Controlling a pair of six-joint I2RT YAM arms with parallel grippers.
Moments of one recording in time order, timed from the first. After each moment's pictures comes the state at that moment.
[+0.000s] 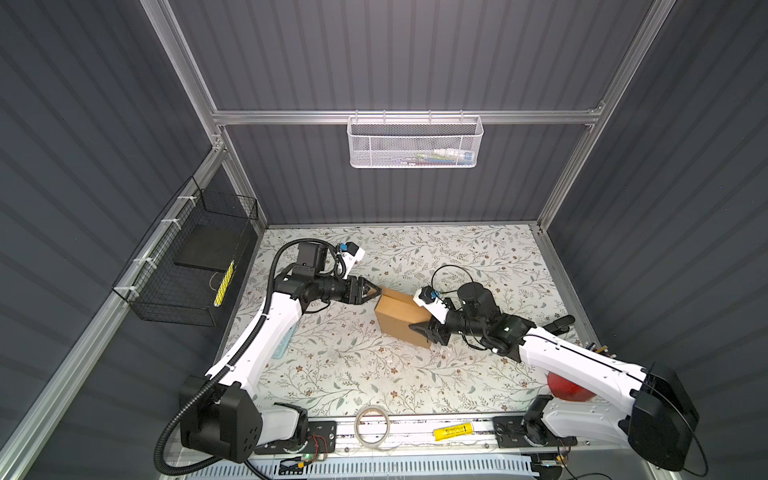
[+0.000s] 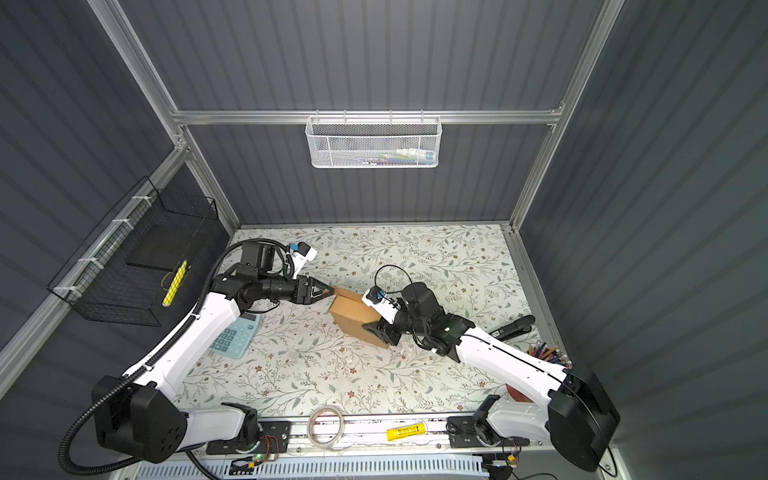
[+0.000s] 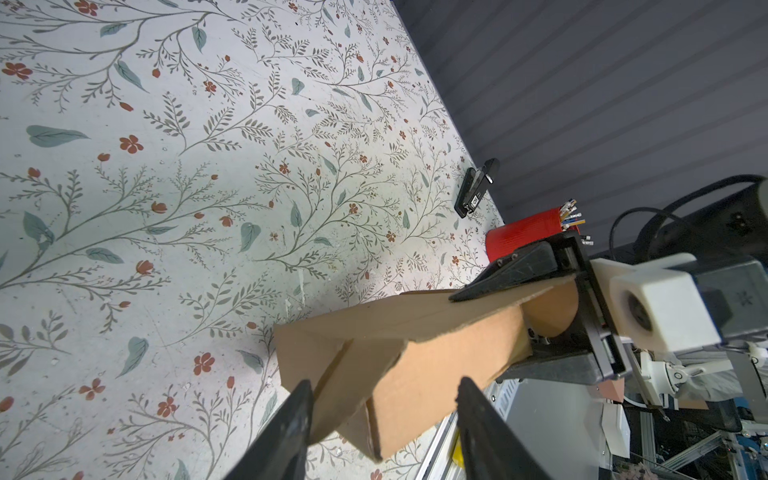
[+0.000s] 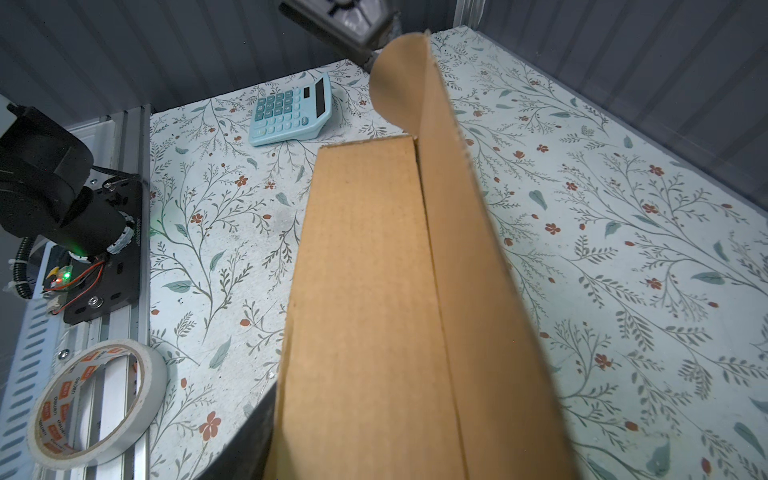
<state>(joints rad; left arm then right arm) -0.29 1.31 1.12 -0.66 0.81 -0.12 0.76 1.21 0.75 -0.07 -0.35 -0.18</state>
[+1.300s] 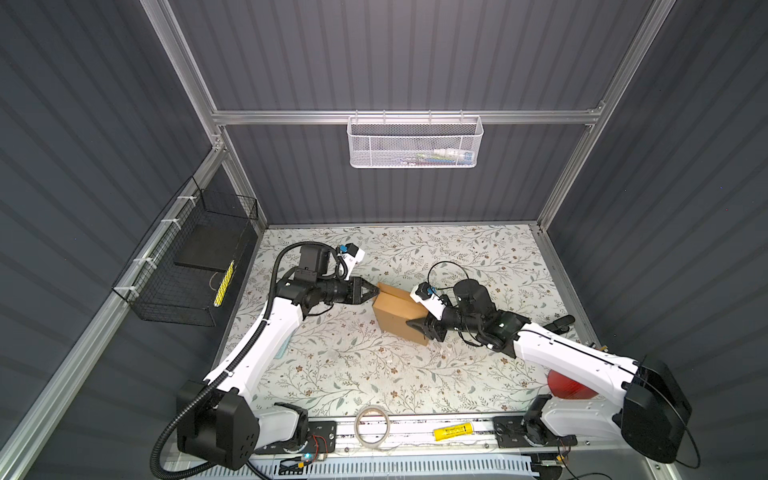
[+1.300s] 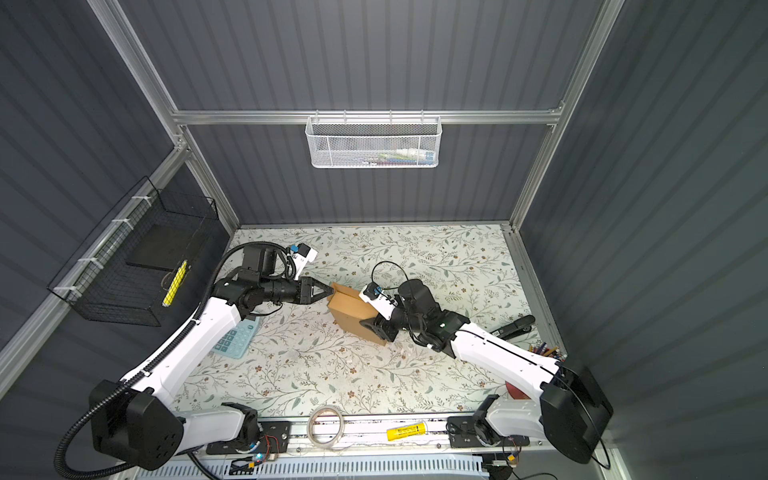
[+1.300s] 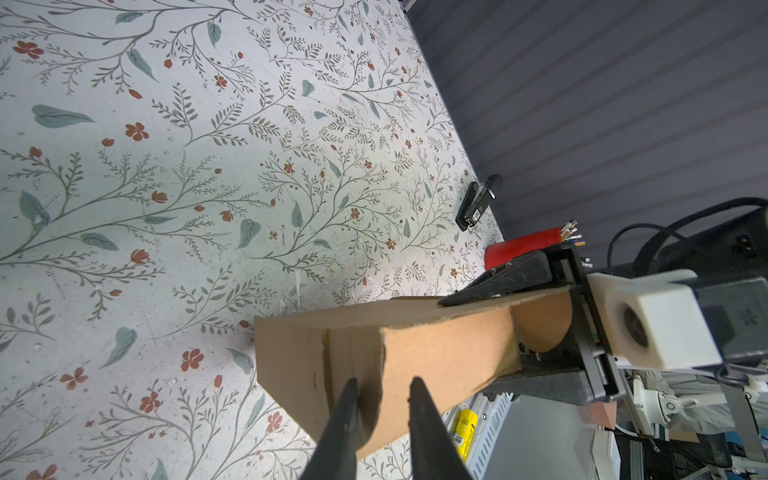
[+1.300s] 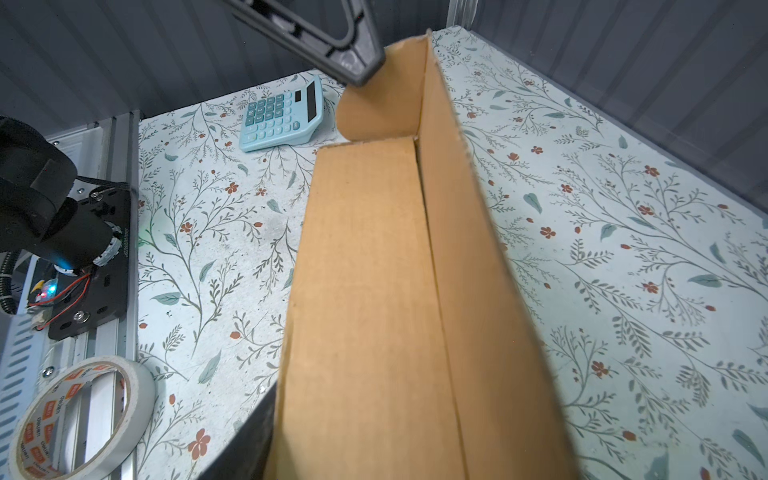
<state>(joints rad) -0.33 1.28 1.09 -0.59 0.75 -0.24 0.76 1.26 0.79 -0.06 -0.34 -0.17</state>
